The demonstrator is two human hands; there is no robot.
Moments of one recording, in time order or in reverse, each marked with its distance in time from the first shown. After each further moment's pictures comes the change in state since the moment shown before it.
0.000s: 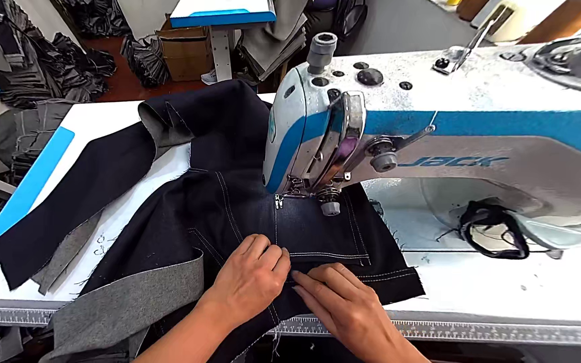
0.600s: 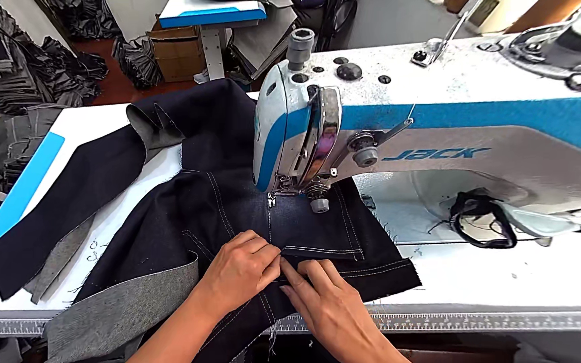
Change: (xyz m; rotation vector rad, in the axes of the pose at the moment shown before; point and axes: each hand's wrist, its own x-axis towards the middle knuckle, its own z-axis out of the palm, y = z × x) left_hand 0.003 -0.015 0.004 -0.280 0.083 -0.075; right_hand 0.006 -0.019 0.010 -0.203 -0.071 0.090
